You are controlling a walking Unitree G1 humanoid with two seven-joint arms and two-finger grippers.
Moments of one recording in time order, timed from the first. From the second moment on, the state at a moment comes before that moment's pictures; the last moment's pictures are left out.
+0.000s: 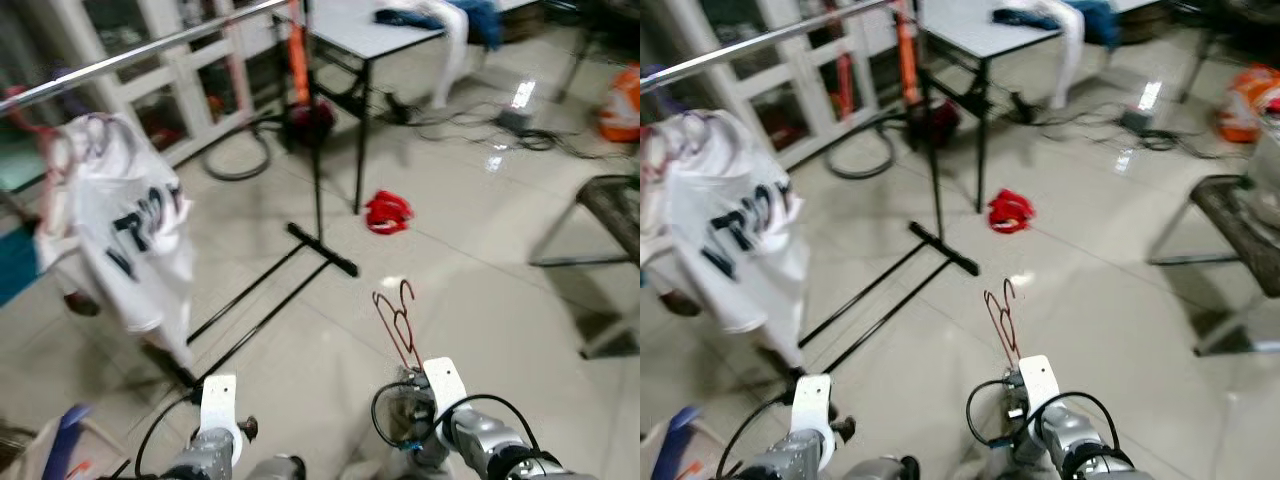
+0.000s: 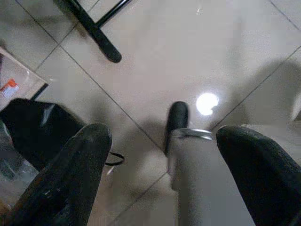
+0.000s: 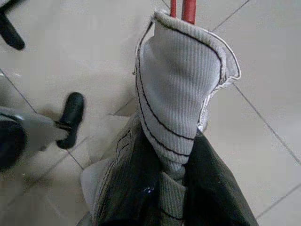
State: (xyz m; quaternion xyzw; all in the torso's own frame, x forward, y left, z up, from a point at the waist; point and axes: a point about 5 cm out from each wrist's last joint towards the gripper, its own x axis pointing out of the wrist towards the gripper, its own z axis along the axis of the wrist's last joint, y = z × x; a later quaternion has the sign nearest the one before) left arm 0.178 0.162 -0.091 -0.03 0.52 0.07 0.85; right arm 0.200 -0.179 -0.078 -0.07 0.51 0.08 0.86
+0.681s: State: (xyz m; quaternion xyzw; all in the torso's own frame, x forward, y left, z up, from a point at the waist) left arm 0.181 0.154 -0.089 -0.04 0.50 0.07 0.86; right arm 0.192 -0.179 -0.082 -0.09 0.51 0.09 0.85
